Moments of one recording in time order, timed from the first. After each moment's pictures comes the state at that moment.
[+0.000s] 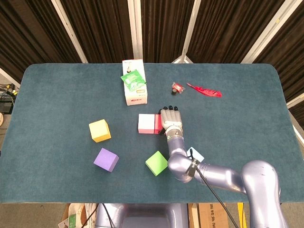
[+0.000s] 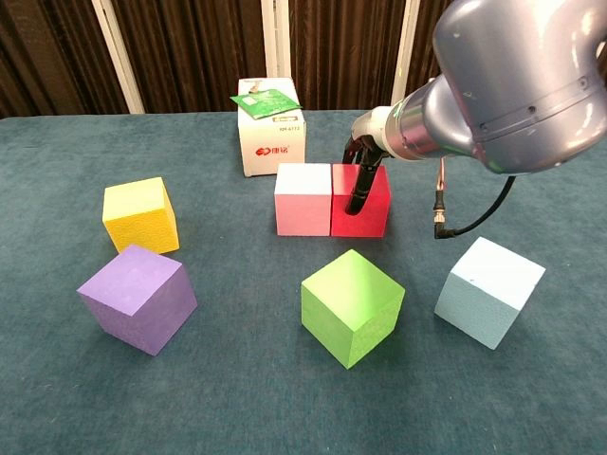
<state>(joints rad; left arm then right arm) -0.04 -1.06 -0.17 -1.65 1.29 1.54 0.04 1.24 -1.71 0.46 -1.34 0.10 1.01 -0.96</state>
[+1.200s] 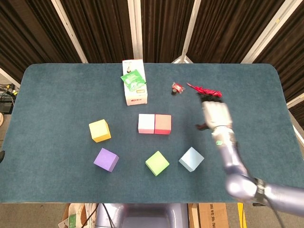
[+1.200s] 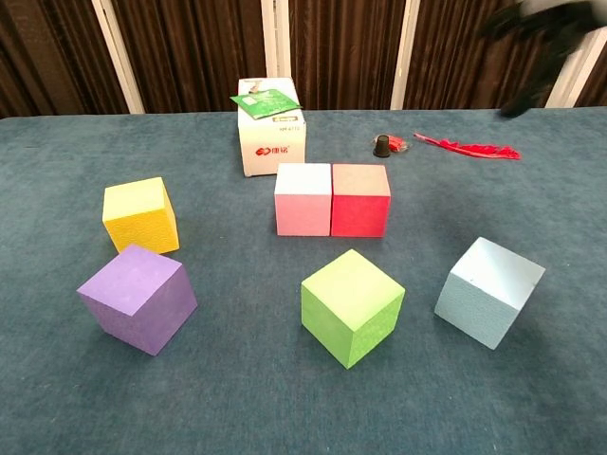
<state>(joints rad) -0.05 -1.07 -0.16 -1.64 1.31 1.53 0.02 0.87 -1.10 0.40 -1.99 -0.29 1.14 -0.72</state>
